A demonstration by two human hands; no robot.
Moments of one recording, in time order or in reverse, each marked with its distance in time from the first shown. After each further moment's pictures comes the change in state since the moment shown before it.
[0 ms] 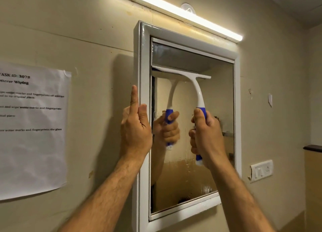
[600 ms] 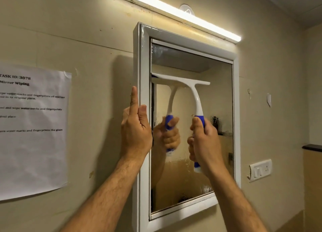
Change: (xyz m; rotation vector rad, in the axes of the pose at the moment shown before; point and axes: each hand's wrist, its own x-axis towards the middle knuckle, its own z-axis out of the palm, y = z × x) left_hand -0.001 0.003 -0.003 -0.008 0.007 -0.009; right_hand -0.012 0.014 -0.002 0.000 -0.022 0.015
